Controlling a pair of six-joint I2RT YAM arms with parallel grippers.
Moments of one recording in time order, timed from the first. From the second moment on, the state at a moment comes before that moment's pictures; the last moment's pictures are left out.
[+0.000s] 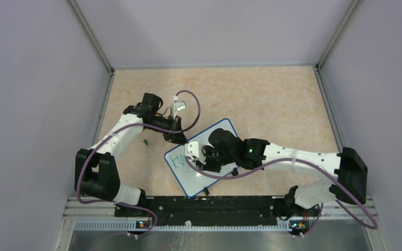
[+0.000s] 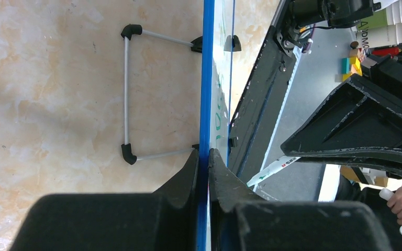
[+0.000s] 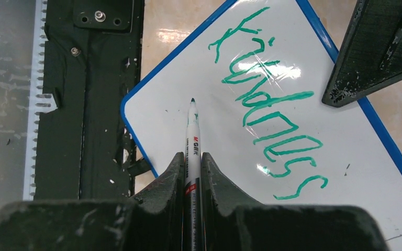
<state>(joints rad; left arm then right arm) -0.24 1.44 1.05 -0.83 1.00 0.26 1.18 1.35 1.03 -0.36 -0.27 -0.36</state>
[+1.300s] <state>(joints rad) -0.25 1.44 1.05 -0.82 0.99 0.26 1.25 1.46 1.01 -0.28 -0.23 -0.35</state>
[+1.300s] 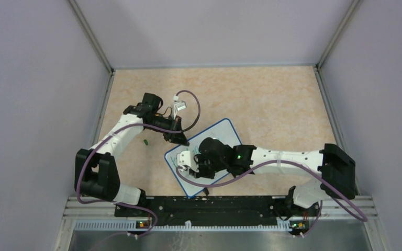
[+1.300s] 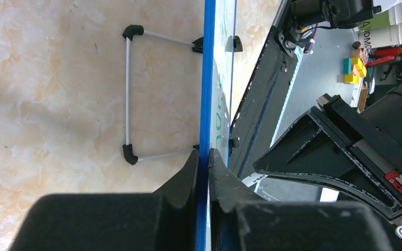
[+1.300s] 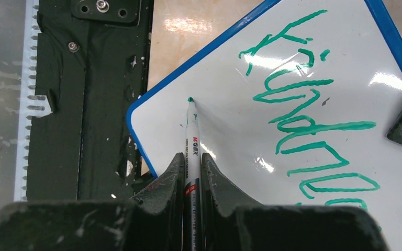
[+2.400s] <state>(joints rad) -0.25 1.44 1.05 -0.82 0.99 0.26 1.23 1.43 0.98 -0.30 -0.22 -0.35</state>
